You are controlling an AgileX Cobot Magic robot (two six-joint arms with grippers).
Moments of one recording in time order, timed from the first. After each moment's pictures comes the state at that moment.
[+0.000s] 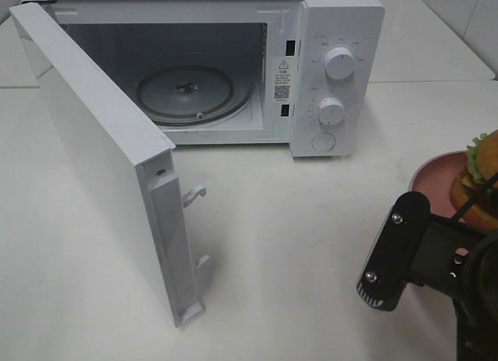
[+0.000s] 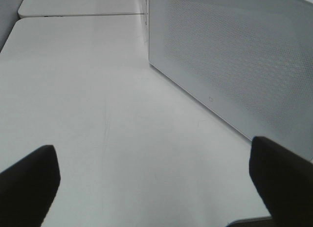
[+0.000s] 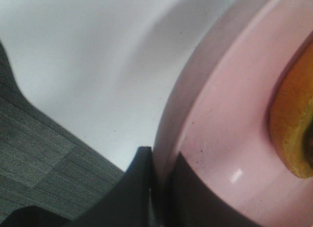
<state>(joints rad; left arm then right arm) -0.01 -0.01 -0.51 -0.12 1.07 0.07 1.15 1.33 -0.57 -0.56 1.11 0.54</state>
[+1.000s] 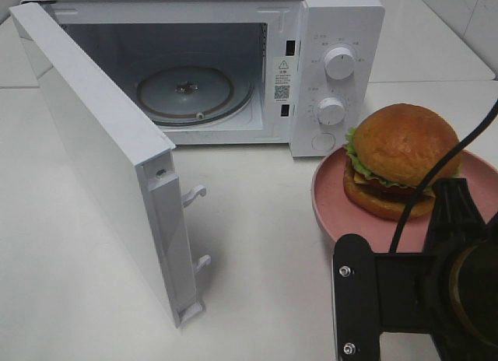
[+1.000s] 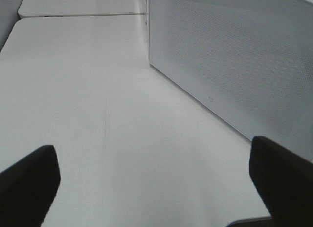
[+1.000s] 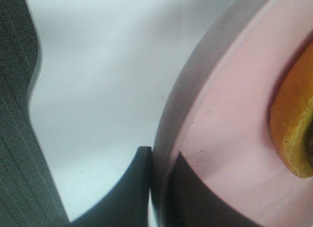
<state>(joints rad) -0.01 -0.01 -0.51 -0.12 1.07 0.07 1.23 1.33 -0.57 -0.67 0.96 0.18</state>
